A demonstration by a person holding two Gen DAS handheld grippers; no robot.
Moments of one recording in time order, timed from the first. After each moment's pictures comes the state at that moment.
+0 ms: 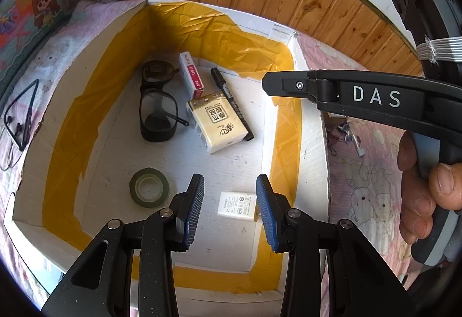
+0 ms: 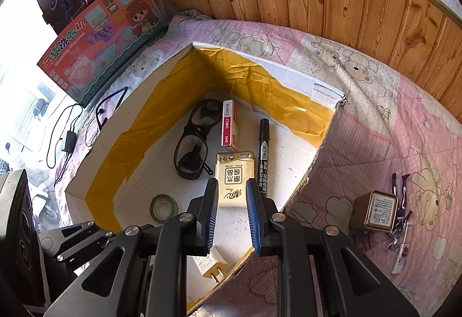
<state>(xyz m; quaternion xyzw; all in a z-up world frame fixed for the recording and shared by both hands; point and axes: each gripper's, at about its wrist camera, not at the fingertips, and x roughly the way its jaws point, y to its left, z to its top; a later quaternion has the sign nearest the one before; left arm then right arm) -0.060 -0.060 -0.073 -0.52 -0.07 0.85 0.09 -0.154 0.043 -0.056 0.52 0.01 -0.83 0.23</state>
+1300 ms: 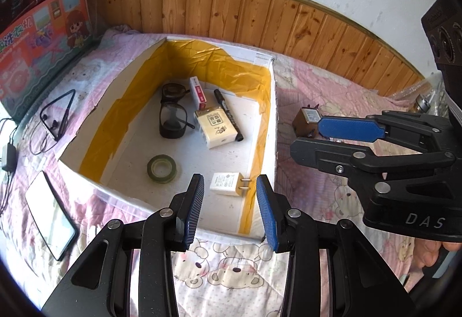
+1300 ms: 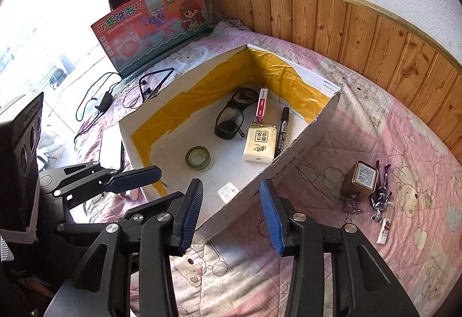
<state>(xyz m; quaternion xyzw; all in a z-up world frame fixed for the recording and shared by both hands) 0.025 -0.042 -0.023 -0.45 -0.05 0.89 0.05 -0.031 0.063 -0.010 0.45 0.07 -0.84 0.29</state>
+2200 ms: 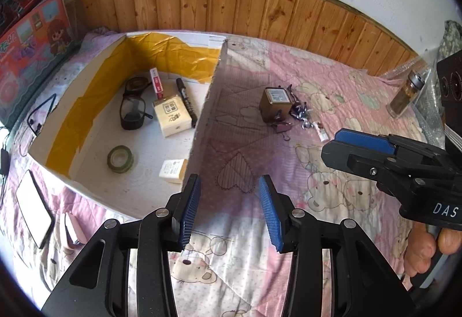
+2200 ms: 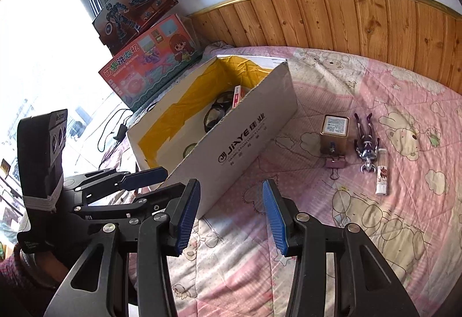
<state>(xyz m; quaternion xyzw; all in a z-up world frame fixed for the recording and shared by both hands) 0.027 0.044 -0.033 -0.46 -0.02 0.88 0.07 -0.001 0.189 -0.037 0.43 -0.08 -0.85 0.30</state>
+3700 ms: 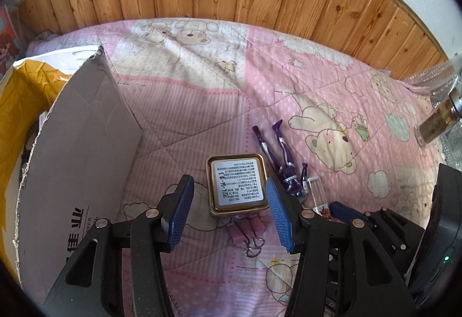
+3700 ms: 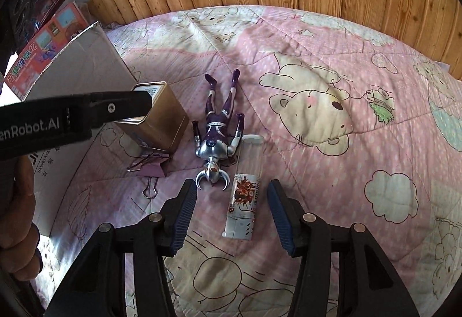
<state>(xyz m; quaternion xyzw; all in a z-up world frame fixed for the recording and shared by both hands) -0.170 0.151 -0.112 -0.51 -0.02 0.85 0.08 -0.133 0.284 -0.166 0.49 -0.02 -0.86 0.14</state>
